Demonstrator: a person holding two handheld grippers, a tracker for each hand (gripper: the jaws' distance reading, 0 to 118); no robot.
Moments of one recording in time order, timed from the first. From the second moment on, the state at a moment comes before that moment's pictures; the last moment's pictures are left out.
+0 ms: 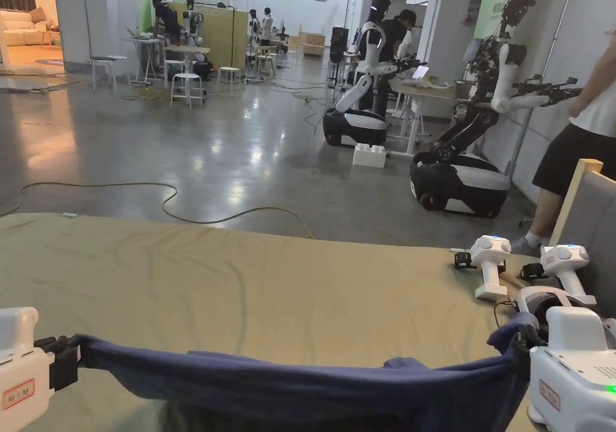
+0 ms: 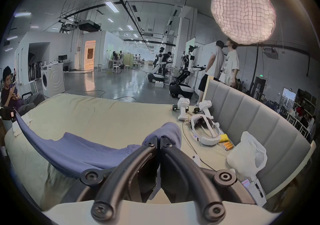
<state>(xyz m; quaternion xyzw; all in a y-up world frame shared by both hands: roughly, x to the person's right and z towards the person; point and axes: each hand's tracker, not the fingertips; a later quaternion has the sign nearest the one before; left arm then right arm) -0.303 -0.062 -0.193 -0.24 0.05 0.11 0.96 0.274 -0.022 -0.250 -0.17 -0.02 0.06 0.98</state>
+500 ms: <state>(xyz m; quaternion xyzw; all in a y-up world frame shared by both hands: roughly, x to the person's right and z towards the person) -0.287 -0.135 -0.127 -0.36 0.05 0.08 0.93 0.267 -0.104 -0.162 -0.29 -0.03 0.07 0.95</state>
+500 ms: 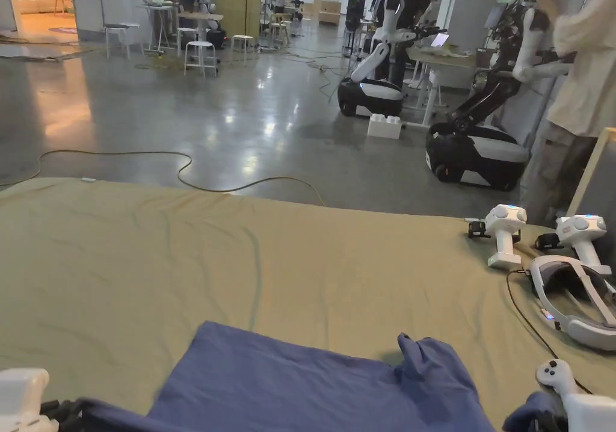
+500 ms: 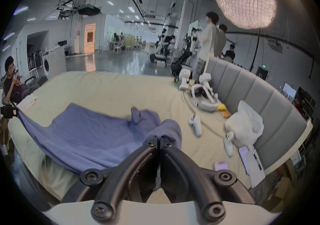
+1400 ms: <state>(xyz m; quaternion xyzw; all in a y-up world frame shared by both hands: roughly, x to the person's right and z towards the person) -0.236 -0.146 -0.151 -0.25 0.08 0.06 0.96 0.209 -0.129 -0.177 -0.18 0.00 0.06 0.98</state>
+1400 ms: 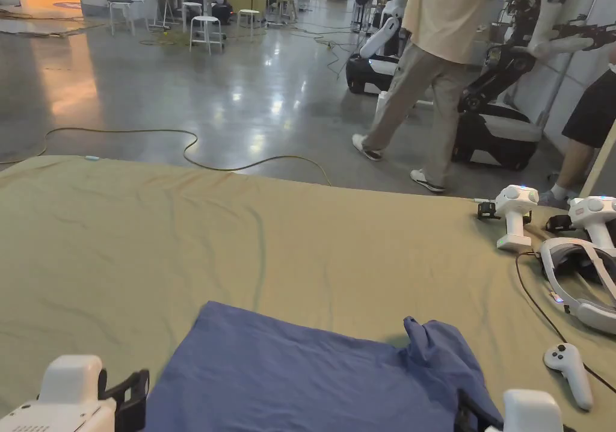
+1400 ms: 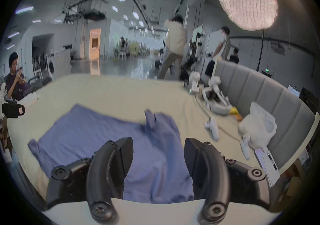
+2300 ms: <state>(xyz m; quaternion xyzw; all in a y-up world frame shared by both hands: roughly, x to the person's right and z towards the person) -0.228 -0.161 -0.264 -0.25 0.07 0.02 0.97 0.155 -0.141 -0.211 -0.10 0.03 0.04 0.99</state>
